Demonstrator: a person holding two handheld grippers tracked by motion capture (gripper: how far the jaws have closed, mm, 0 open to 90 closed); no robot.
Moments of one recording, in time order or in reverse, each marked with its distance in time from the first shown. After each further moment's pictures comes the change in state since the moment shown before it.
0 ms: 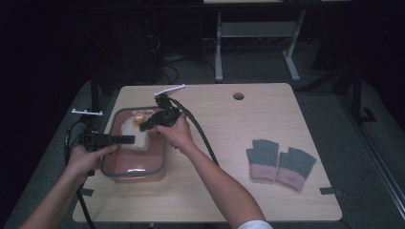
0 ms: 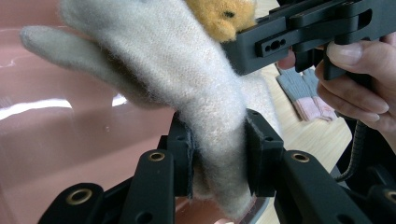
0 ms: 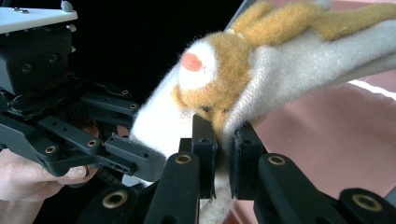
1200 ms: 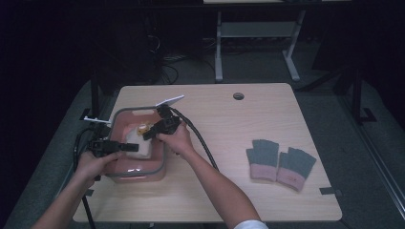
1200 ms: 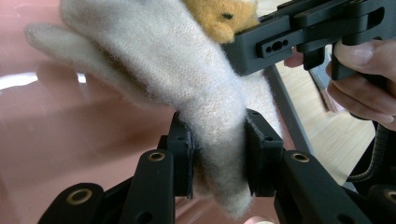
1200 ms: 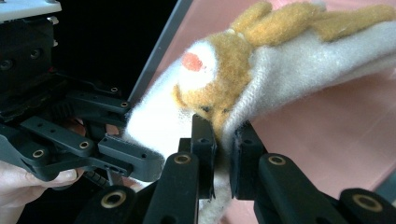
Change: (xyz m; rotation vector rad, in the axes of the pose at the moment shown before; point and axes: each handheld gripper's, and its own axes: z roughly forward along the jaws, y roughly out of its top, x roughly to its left) left arm 0.022 -0.018 0.027 0.078 0.052 -0.059; right arm -0.033 -0.014 0.029 0.069 -0.024 0.047
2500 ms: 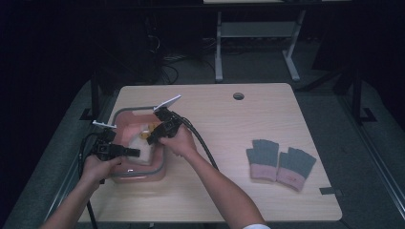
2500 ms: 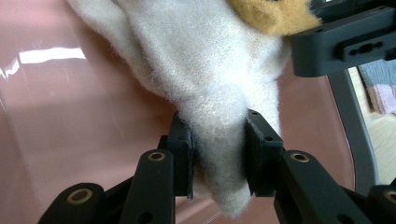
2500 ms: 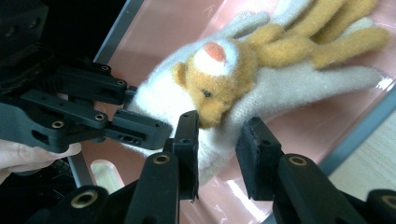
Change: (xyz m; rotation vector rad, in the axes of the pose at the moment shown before) left arm 0.005 -0.008 0.017 0.067 0.124 -0.053; right arm 0.012 -0.008 -0.006 0.070 -0.167 -0.071
